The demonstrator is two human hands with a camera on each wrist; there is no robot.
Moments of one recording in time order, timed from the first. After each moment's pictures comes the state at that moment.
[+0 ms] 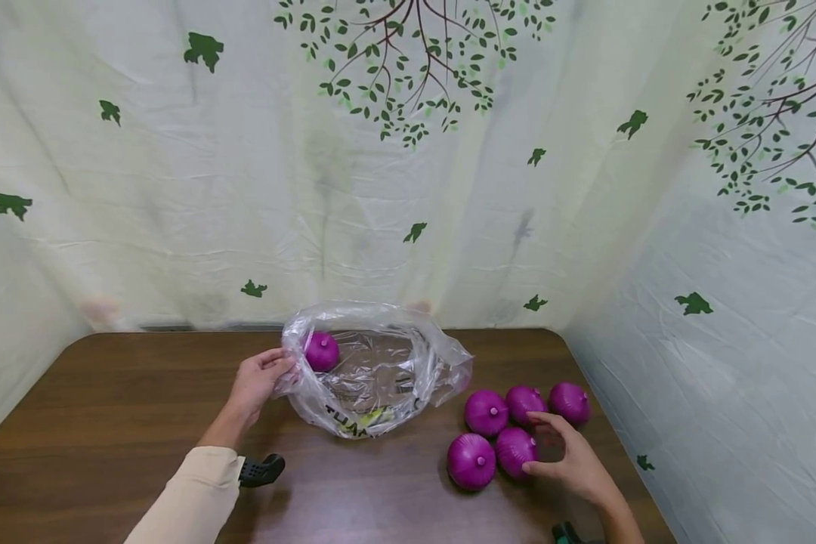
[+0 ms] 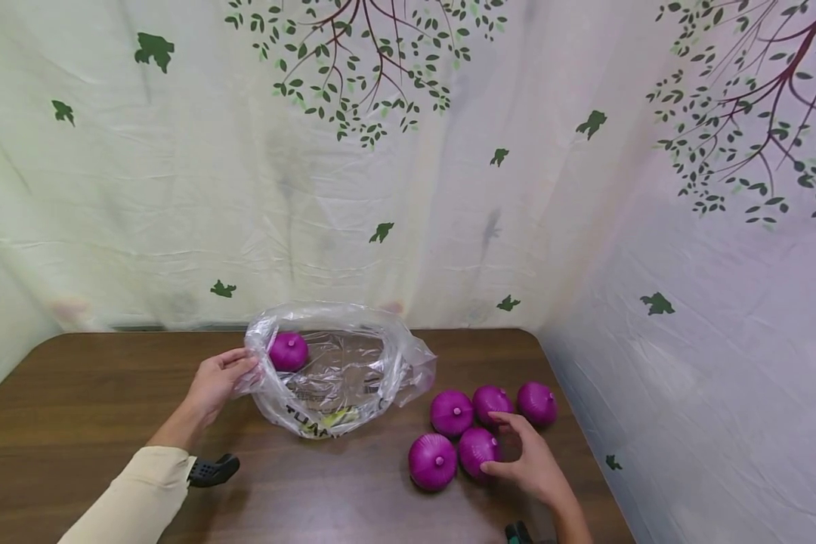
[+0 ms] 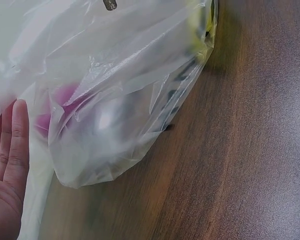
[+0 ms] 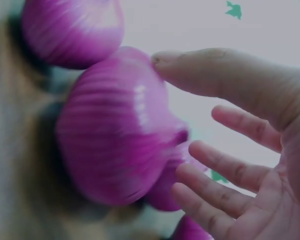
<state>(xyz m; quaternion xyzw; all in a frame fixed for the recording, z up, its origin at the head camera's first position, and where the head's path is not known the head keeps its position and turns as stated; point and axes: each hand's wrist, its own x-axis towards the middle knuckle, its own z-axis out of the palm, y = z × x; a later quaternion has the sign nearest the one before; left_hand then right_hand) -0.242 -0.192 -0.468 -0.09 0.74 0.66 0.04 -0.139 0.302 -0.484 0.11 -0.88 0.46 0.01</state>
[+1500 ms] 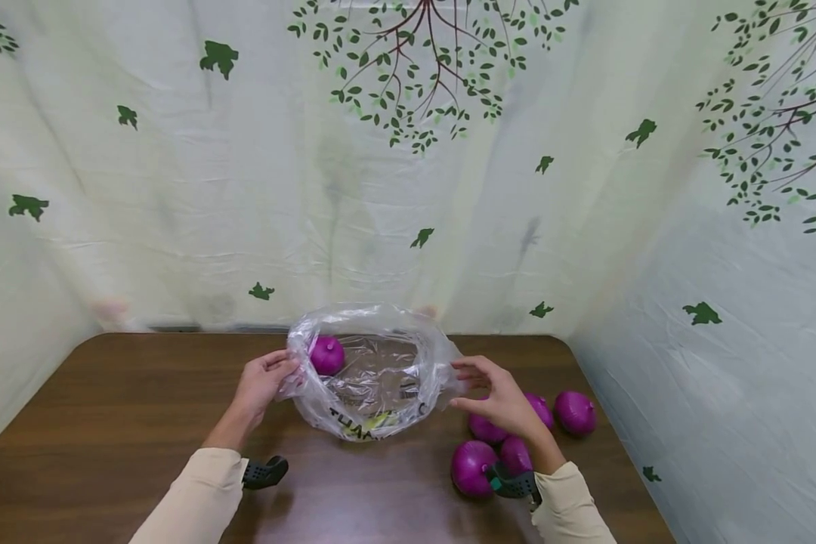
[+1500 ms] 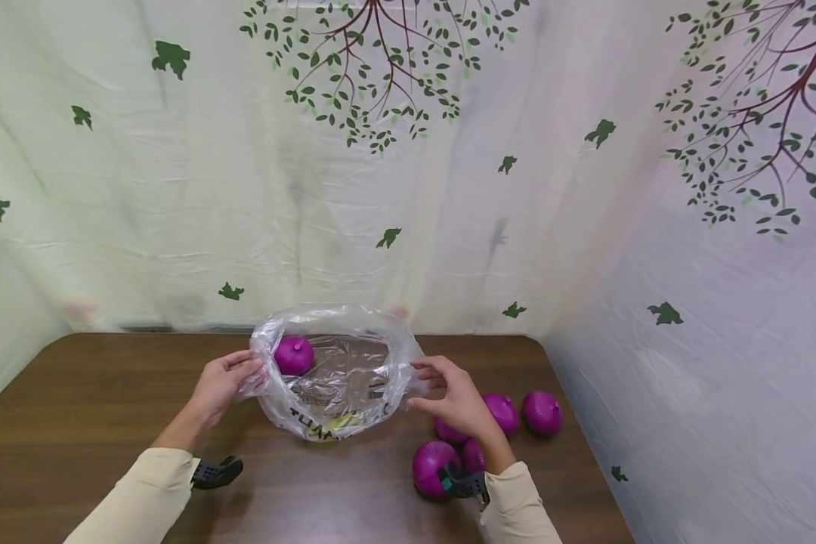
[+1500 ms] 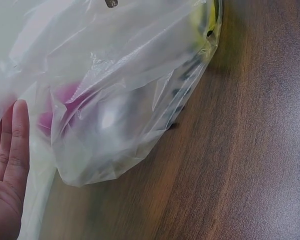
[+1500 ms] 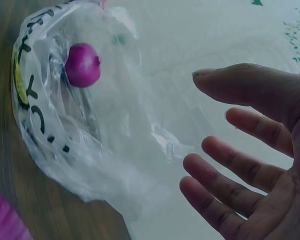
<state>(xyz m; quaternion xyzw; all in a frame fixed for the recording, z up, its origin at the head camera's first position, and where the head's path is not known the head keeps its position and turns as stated) -0.241 -0.196 -0.469 -0.10 0.73 0.67 0.04 -0.211 0.197 -0.427 0.26 -0.83 0.49 0.01</state>
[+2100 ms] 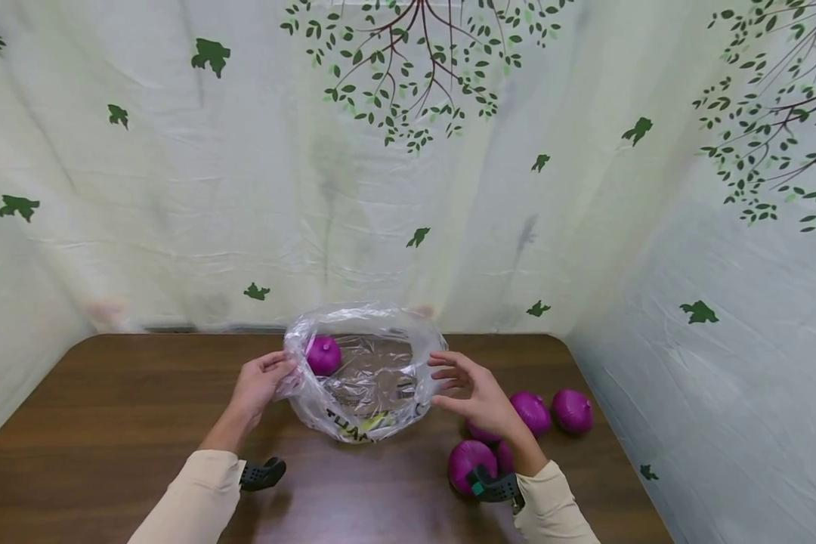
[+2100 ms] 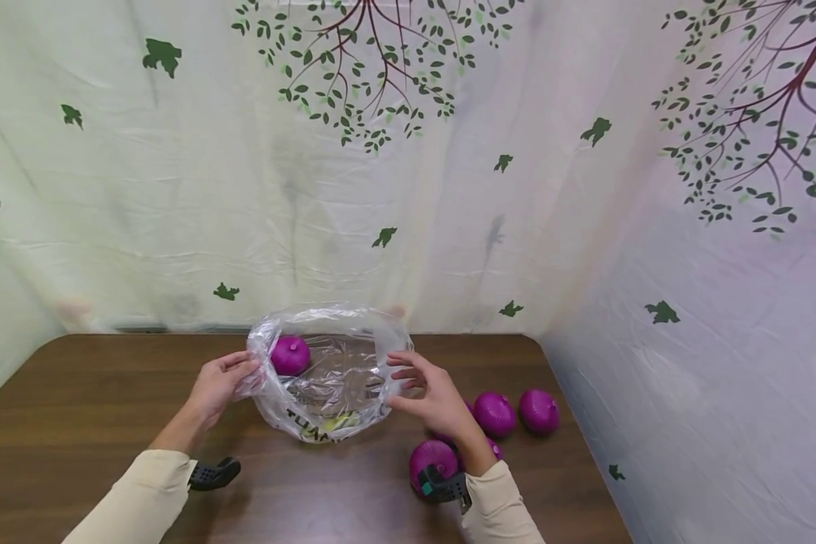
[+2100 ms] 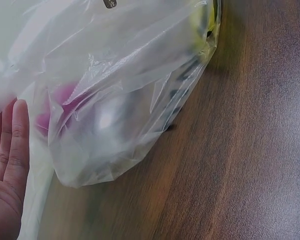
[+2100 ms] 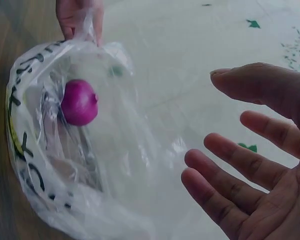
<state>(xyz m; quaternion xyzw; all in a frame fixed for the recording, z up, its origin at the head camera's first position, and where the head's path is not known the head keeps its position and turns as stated) -0.242 -0.191 -0.469 -0.10 0.73 0.67 0.04 -0.207 0.172 -0.418 0.29 -0.78 0.56 -0.02</state>
